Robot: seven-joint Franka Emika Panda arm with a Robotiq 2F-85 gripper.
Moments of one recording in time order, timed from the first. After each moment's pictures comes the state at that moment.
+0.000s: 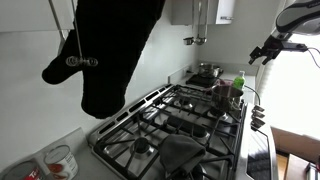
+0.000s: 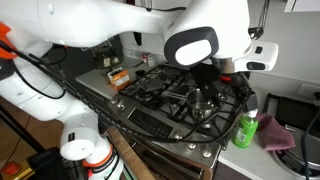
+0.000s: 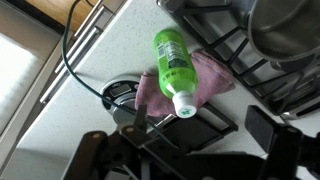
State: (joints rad) arm -0.32 -0.29 -0.41 -2.15 0.05 2.28 -0.16
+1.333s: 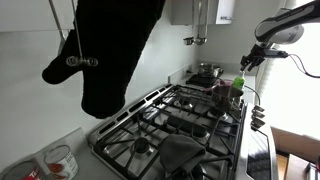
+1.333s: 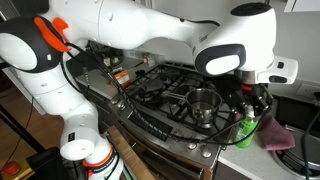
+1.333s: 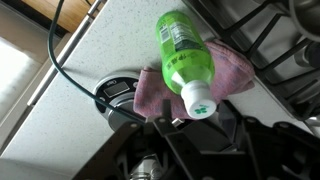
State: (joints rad) arm -0.33 -0.03 -0.41 -1.99 0.16 2.31 -0.21
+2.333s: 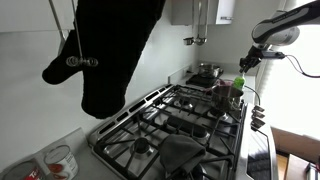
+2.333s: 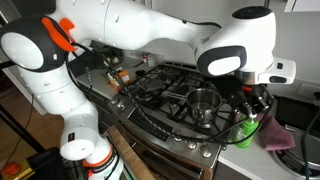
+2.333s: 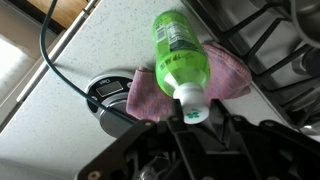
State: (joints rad) arm -0.33 -0.01 -0.40 -1.98 0.17 2.31 -0.25
